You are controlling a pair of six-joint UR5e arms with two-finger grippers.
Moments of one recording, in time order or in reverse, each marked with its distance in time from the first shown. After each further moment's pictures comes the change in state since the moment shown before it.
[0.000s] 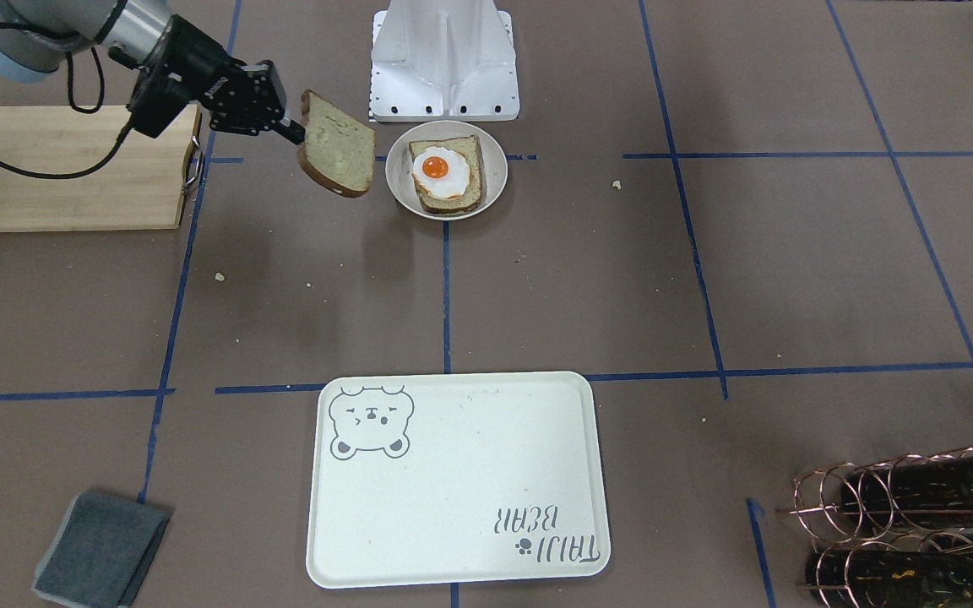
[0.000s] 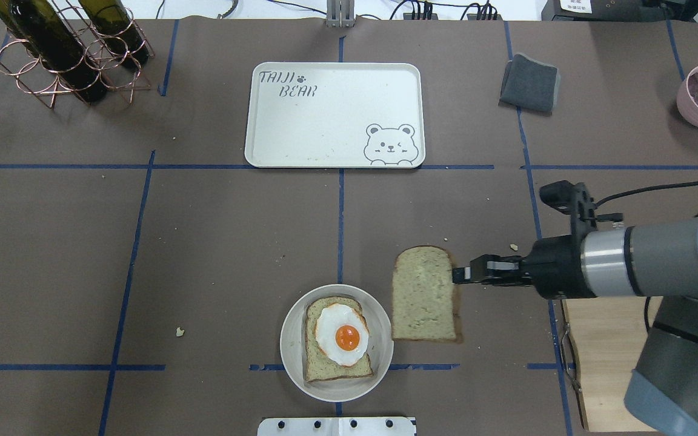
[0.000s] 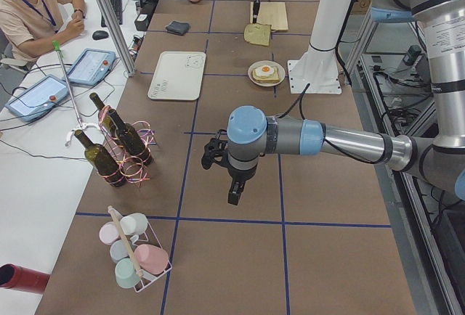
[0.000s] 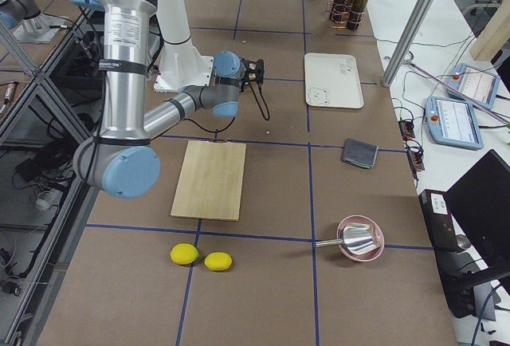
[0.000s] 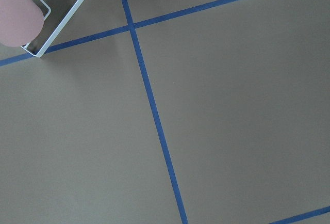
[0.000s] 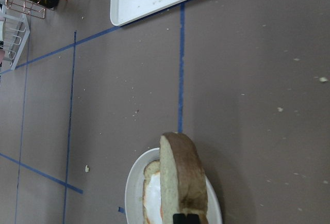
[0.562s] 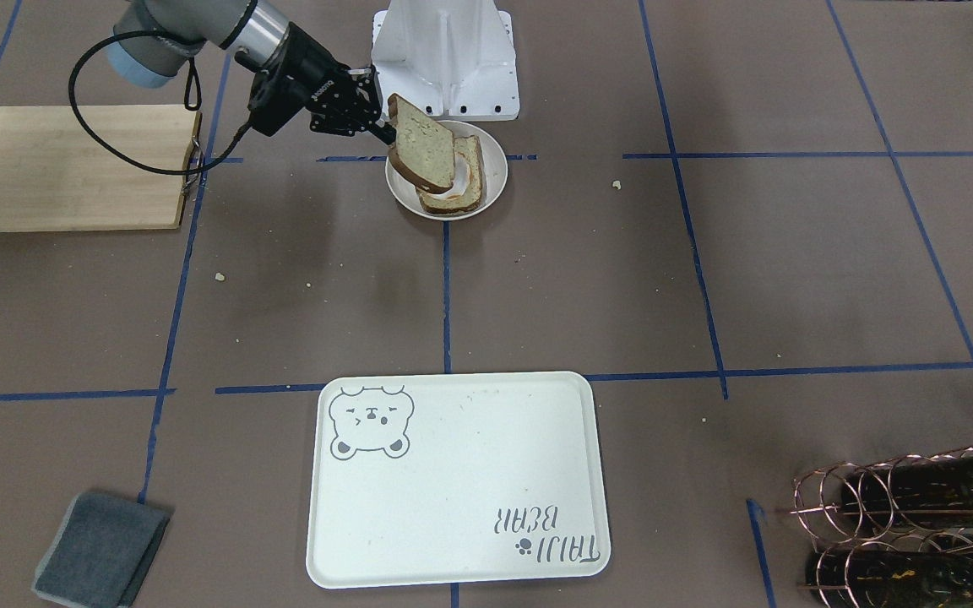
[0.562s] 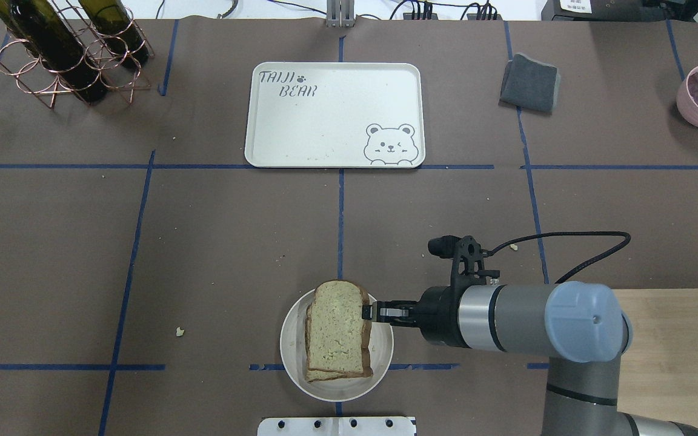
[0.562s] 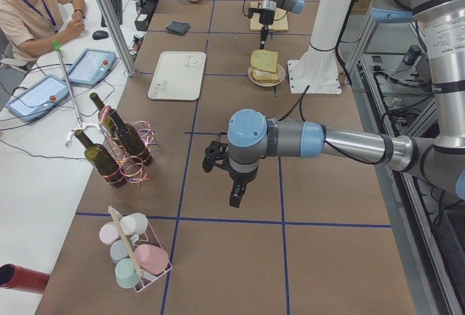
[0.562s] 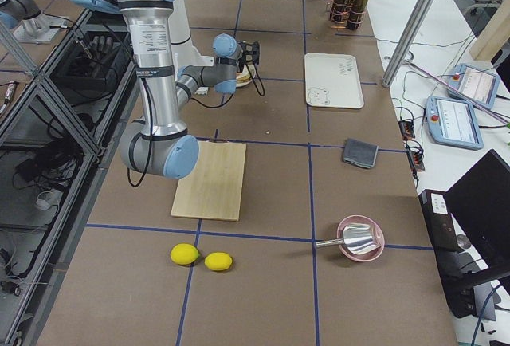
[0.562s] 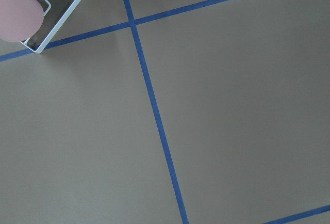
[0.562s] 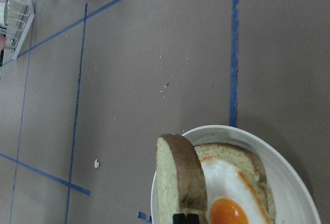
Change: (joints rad) left arm 0.000 0.003 0.011 0.002 0.001 -0.001; right arm -0.250 0.186 -0.121 -0.052 -0.287 0.005
